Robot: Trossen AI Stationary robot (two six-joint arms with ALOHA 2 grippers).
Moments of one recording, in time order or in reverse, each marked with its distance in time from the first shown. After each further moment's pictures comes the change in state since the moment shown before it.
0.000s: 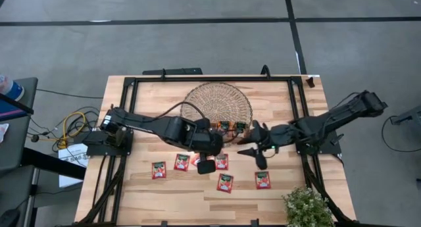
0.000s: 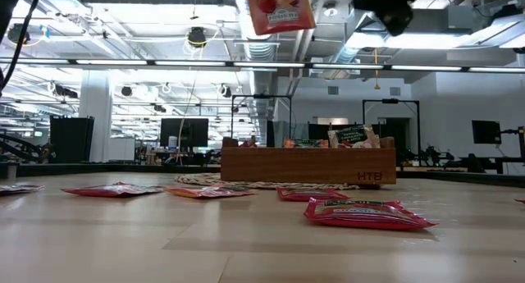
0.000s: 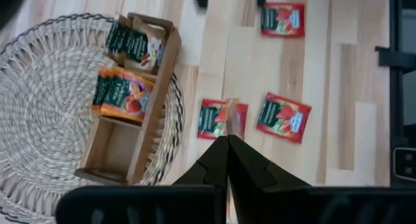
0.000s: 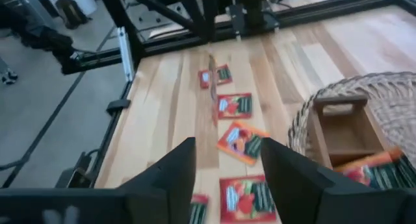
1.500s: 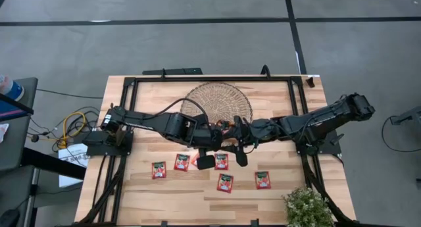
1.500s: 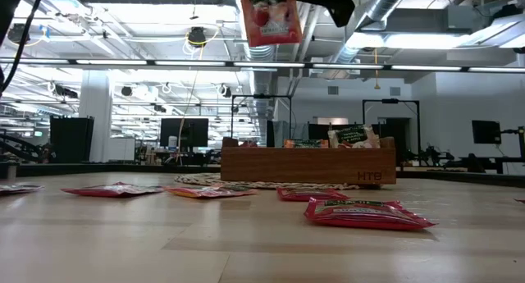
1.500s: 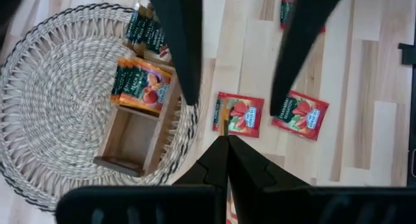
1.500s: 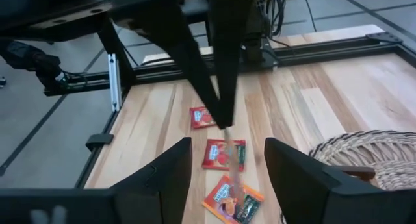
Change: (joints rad) left arm 0.027 0.001 0.018 -0.053 -0.015 -0.005; right arm -0.103 0.251 0.187 0.141 -0.076 -0.131
